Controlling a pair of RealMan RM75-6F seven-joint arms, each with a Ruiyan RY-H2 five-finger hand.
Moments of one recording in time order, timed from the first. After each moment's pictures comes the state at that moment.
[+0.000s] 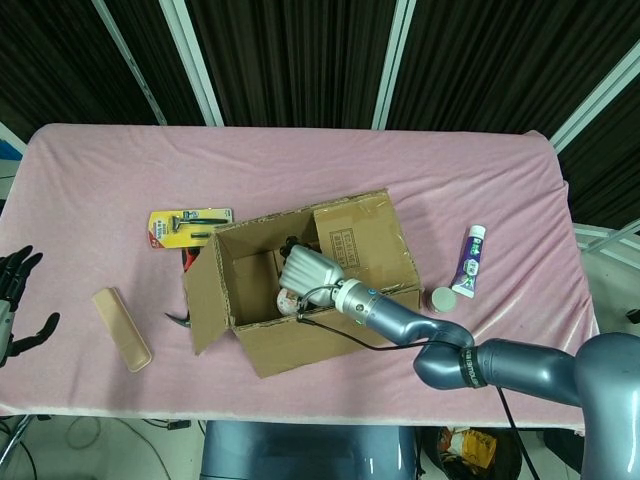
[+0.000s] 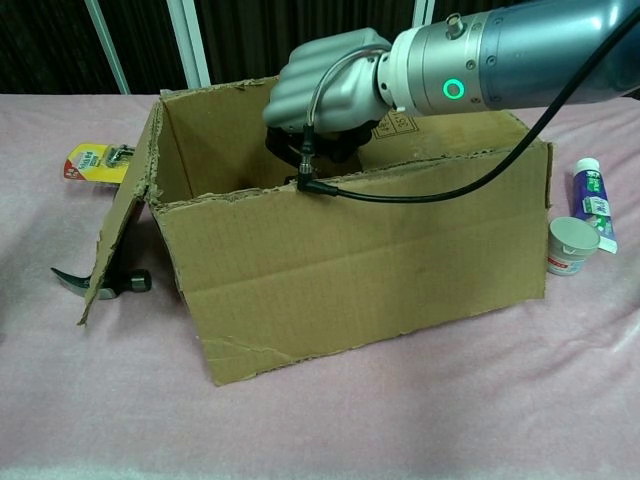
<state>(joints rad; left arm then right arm) -0.17 -1.12 -0.02 -1.45 1.51 1.54 -0.25 1.19 -1.43 0.23 -1.49 -1.23 0.55 -0.80</state>
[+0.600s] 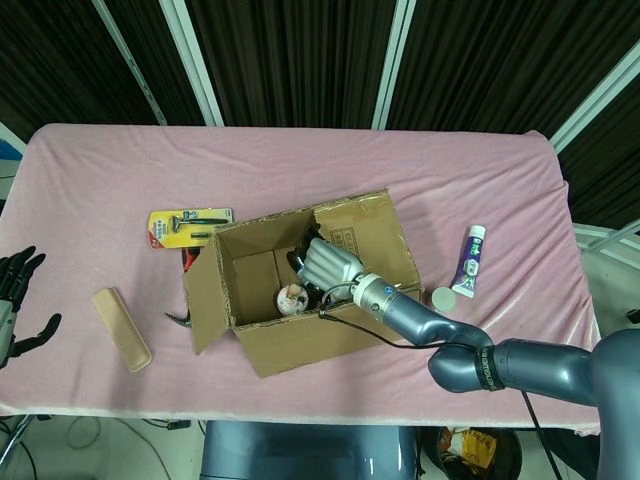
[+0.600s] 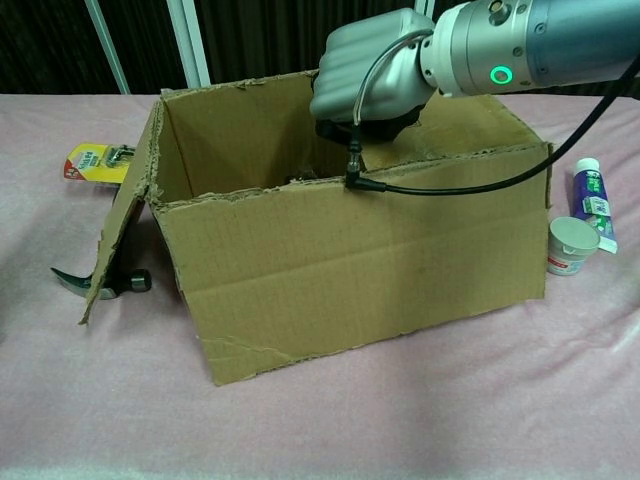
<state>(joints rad) -0.17 -1.11 -0.03 -1.47 1.53 1.53 -0.24 1.25 -1.31 0.11 -1.61 -1.02 0.66 -1.13</state>
